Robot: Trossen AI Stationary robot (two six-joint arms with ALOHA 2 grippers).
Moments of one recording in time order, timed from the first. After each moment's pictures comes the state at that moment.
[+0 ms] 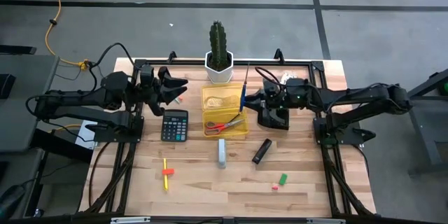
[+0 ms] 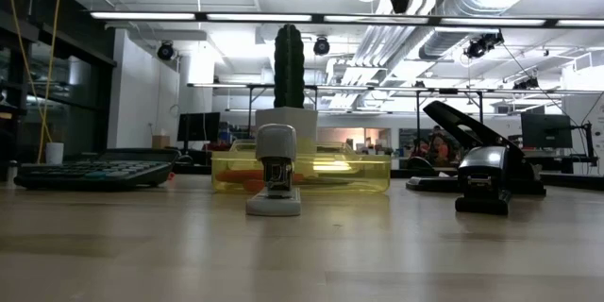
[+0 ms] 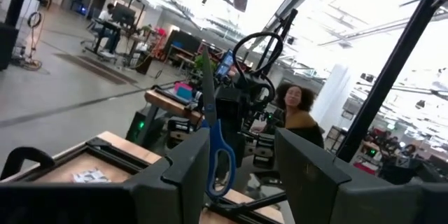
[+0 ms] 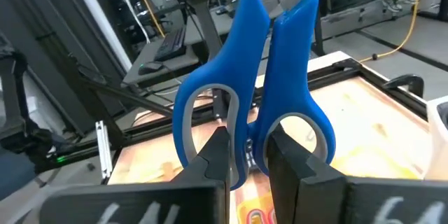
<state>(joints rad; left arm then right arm) 0.18 0.76 0.73 0.24 -0.07 -0.41 -0.04 1.16 0.85 0.18 -0.02 0.28</state>
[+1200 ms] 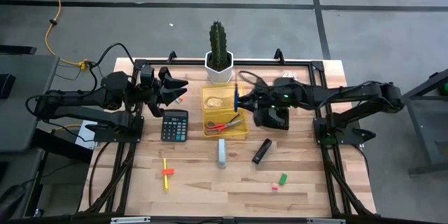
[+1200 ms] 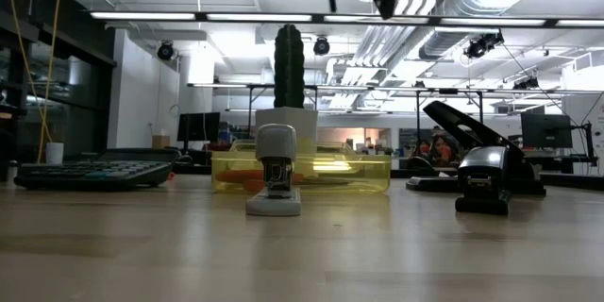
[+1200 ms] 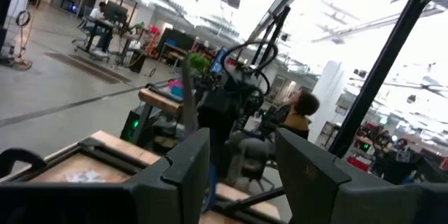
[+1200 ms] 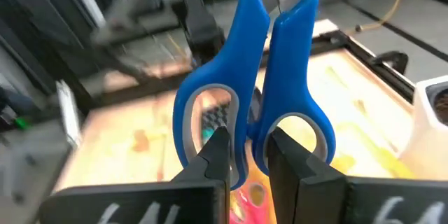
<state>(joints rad) 0.18 0.76 0.73 0.25 -0.04 -0.41 -0.05 1.29 0.99 0.00 -0.01 0.21</state>
